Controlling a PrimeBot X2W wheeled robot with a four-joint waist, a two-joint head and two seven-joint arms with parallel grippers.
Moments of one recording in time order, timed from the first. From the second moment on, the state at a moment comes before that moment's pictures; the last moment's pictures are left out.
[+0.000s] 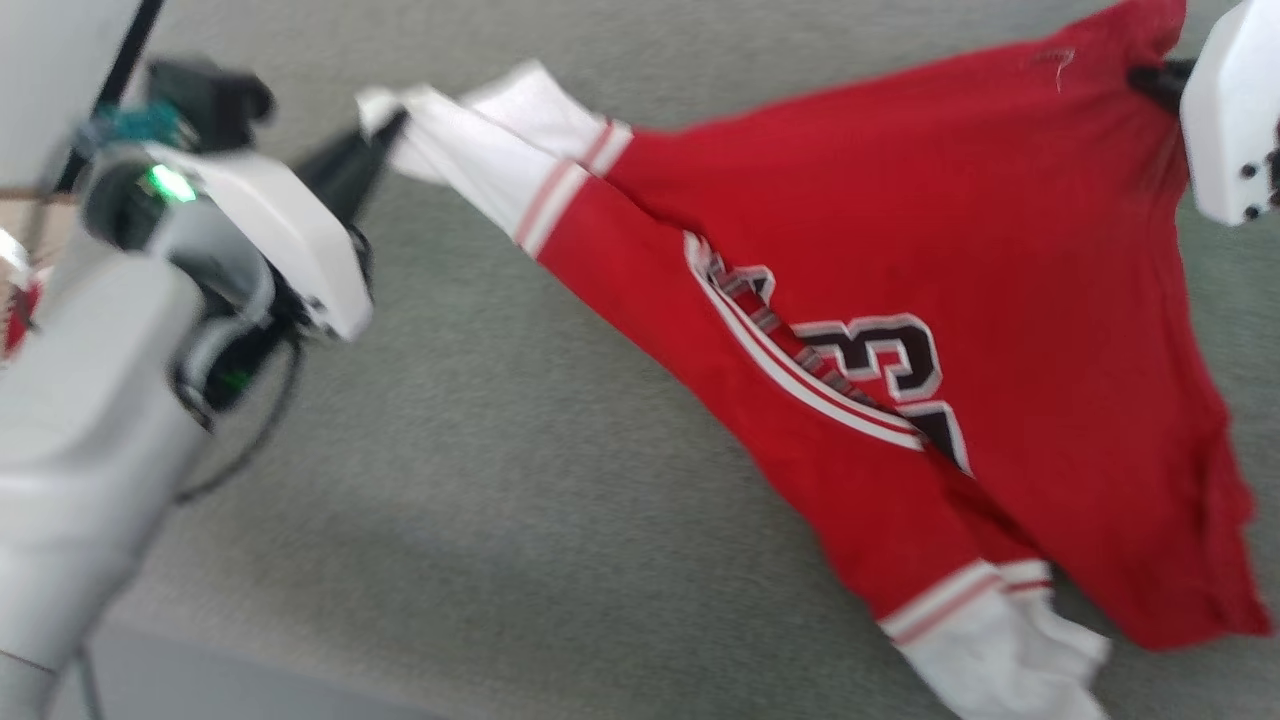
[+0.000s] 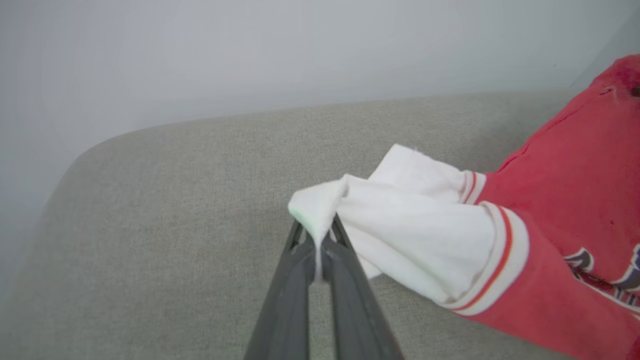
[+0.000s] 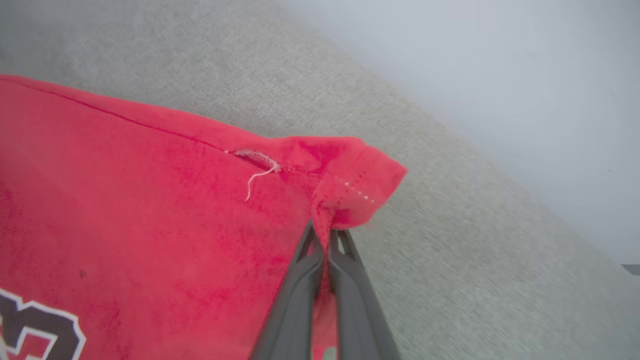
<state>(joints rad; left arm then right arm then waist) -0.94 0.57 -0.79 0.51 -0.94 -0.10 0.01 -1.11 -0.69 0.68 0.45 0.80 0.13 0.72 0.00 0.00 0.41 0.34</state>
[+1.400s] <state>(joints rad) -1.79 0.51 -0.67 0.85 -0.66 0.07 -0.26 -1.56 -0.31 0.19 0.89 0.13 0.13 0.02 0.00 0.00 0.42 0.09</state>
